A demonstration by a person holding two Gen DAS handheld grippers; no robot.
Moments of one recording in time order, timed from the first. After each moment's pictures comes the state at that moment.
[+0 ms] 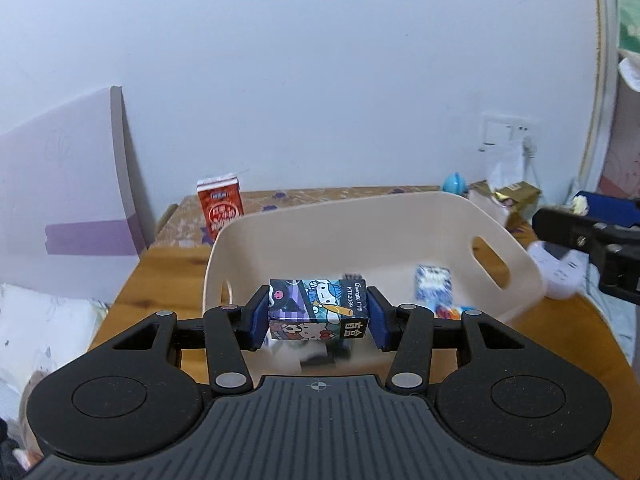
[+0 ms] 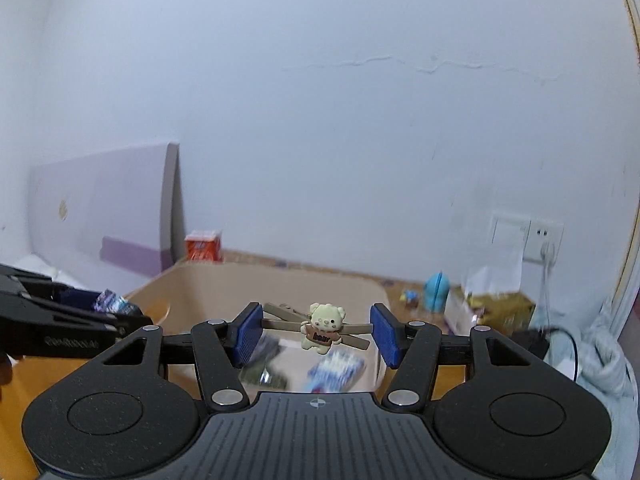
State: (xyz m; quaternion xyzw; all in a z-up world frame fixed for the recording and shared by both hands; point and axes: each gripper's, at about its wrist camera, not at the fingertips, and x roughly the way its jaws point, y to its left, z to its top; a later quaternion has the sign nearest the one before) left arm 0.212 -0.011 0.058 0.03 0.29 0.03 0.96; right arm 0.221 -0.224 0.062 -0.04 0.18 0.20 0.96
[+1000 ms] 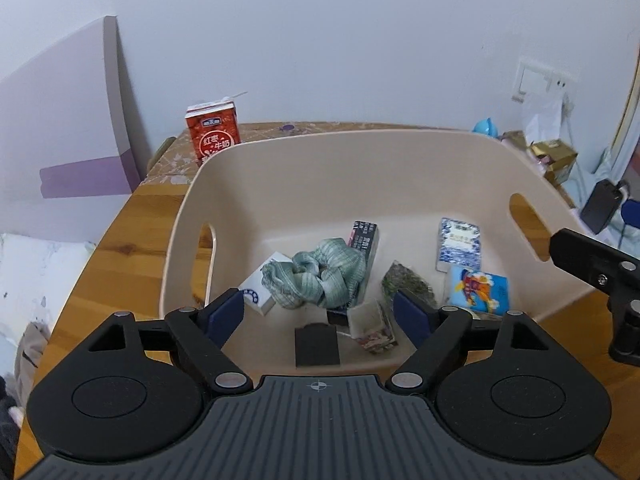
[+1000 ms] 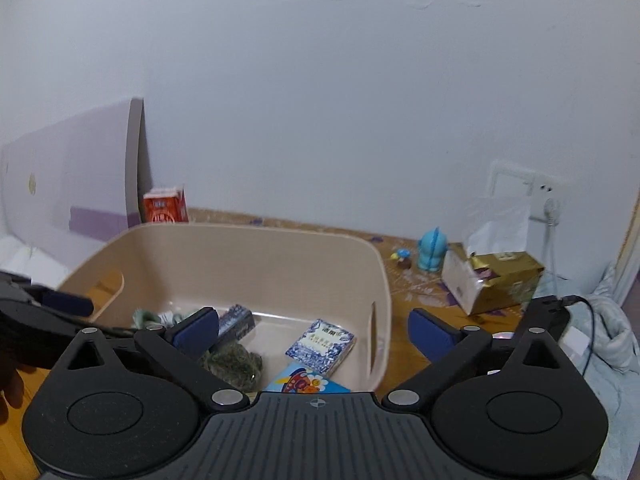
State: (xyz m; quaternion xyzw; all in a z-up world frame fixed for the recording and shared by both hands) left arm 0.250 -0.007 0.022 0.00 0.38 0.06 0.92; right arm 0.267 -0.210 0.028 -0.04 0.25 0.17 0.95
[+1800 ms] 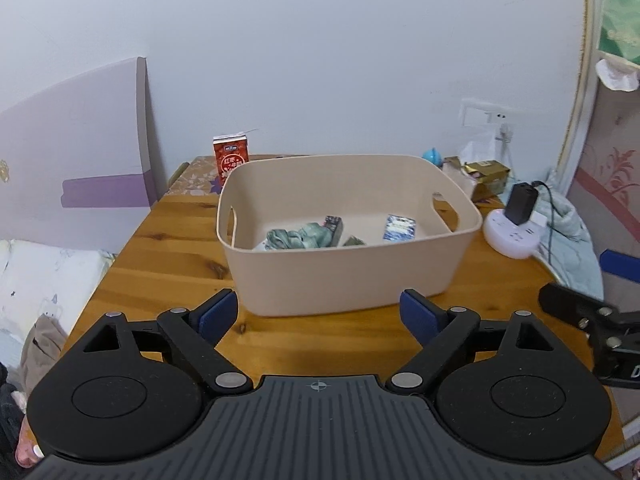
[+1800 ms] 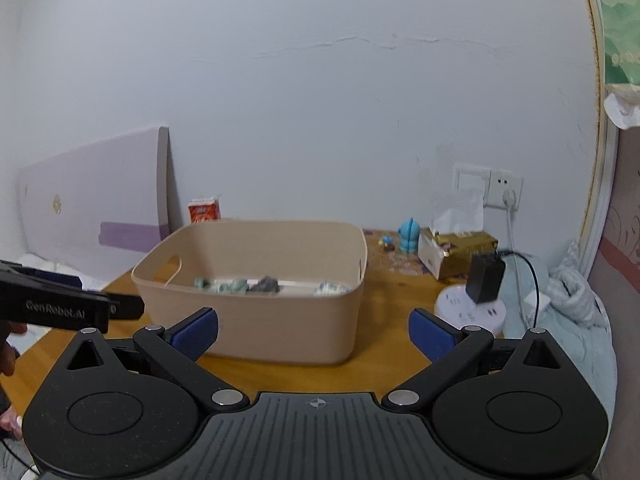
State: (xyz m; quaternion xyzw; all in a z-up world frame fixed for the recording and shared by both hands) left arm 0.089 -0.030 0.073 -0.01 0.31 0.03 0.95; right arm 0.121 -0.260 0.056 -0.01 0.23 0.17 0.96
